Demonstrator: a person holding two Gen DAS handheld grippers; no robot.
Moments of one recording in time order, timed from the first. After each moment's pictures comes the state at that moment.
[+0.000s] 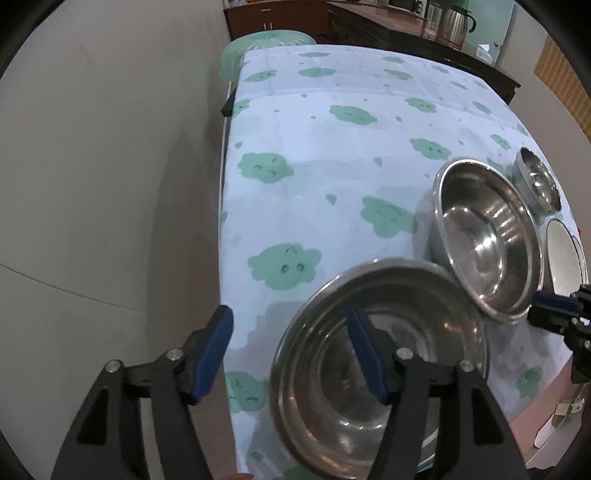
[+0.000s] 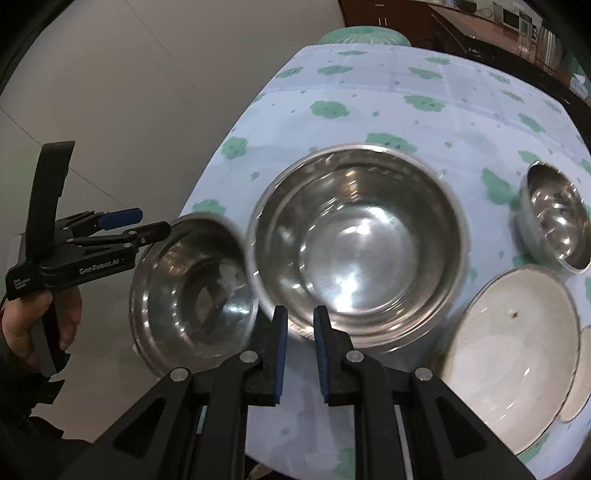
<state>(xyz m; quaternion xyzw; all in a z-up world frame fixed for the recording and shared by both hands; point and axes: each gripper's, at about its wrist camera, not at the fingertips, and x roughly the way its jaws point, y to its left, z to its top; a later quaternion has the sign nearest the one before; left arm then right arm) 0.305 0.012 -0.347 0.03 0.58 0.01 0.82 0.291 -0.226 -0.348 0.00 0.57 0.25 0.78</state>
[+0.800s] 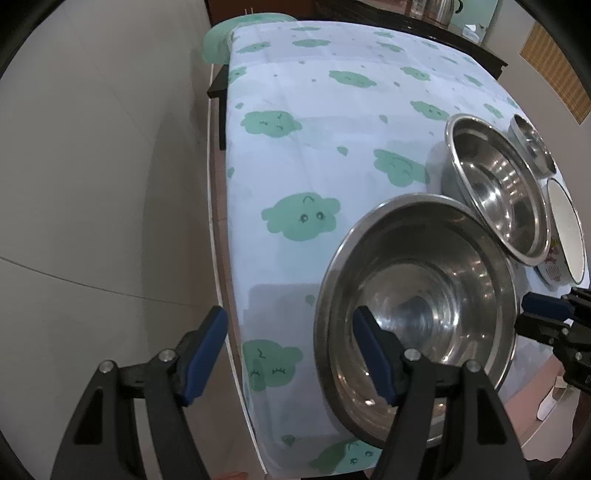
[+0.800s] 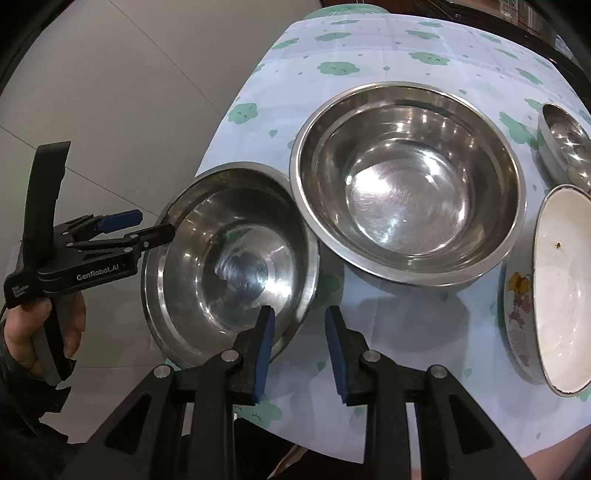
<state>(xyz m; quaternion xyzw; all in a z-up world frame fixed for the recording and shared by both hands) 0.286 0.039 -0.375 0.04 0.60 -0.03 0.80 0.253 -0.192 -0.371 0.04 0.60 0.22 0.77</state>
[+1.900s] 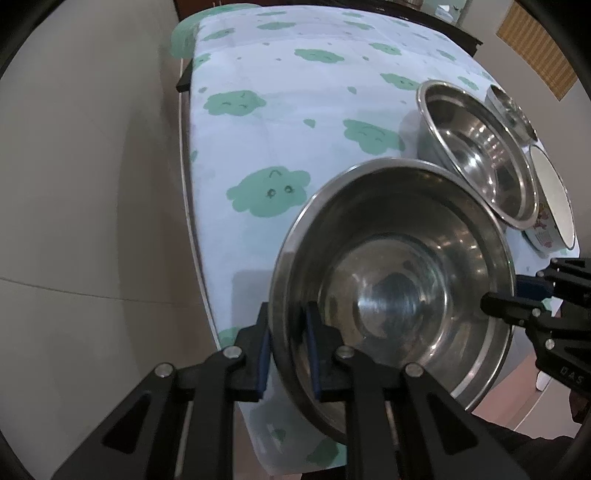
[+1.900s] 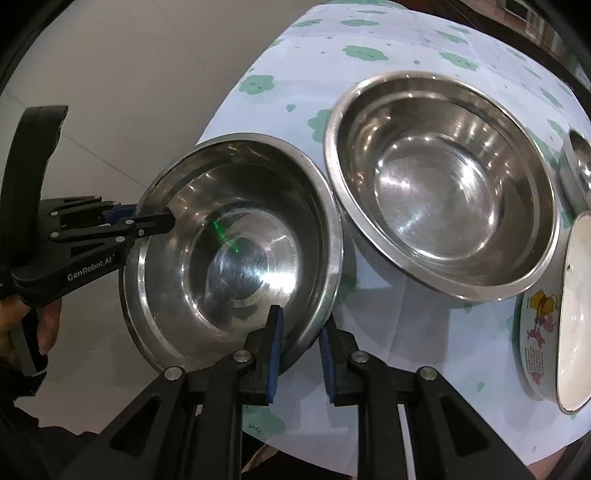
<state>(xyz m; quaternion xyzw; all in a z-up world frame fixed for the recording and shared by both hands) 0.275 0.030 -0.393 0.05 0.62 -0.08 0.78 0.256 -0.152 -0.392 -0.03 0.61 0.22 0.76</state>
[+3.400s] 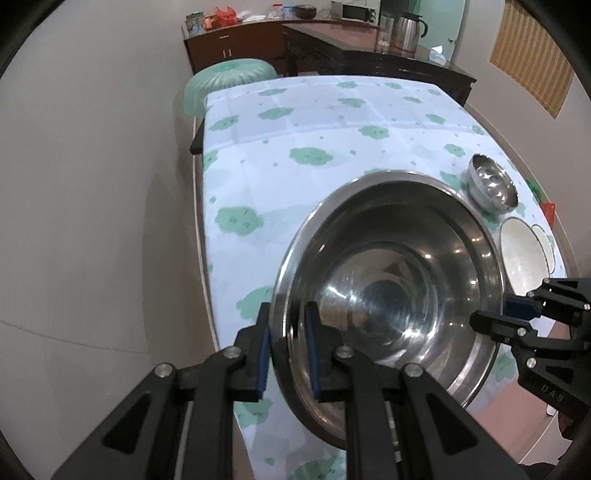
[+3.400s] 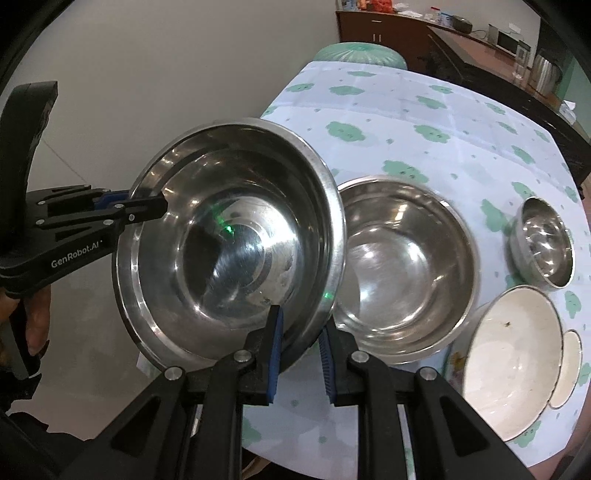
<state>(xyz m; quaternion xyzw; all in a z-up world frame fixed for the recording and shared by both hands) 0.313 -0.001 -0.299 0.06 0.54 -0.07 0.84 0.281 -0.182 -0.317 -0.04 0.55 0.21 0.81</state>
